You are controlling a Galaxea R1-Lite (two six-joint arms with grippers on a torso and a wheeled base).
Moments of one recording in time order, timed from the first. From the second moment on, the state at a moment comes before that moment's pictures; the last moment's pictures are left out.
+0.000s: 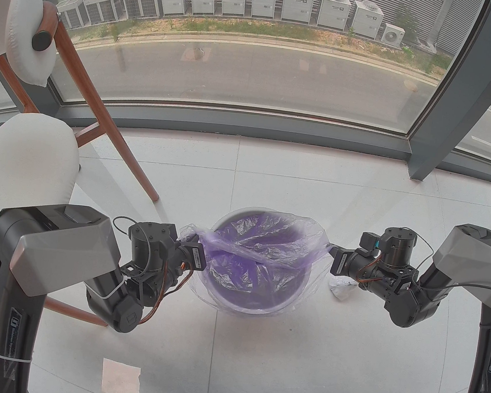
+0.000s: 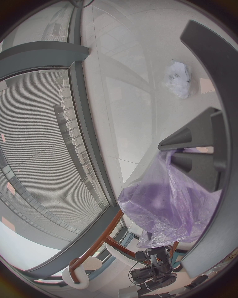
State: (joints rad) left arm -0.44 2.40 -0.90 -1.34 0.18 -0.28; right arm 0.28 2.34 -0.95 -1.09 0.21 0.22
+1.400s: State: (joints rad) left arm -0.54 2.29 -0.75 -1.40 0.18 -0.30; right arm 0.31 2.23 -0.79 -1.25 0.44 -0.29
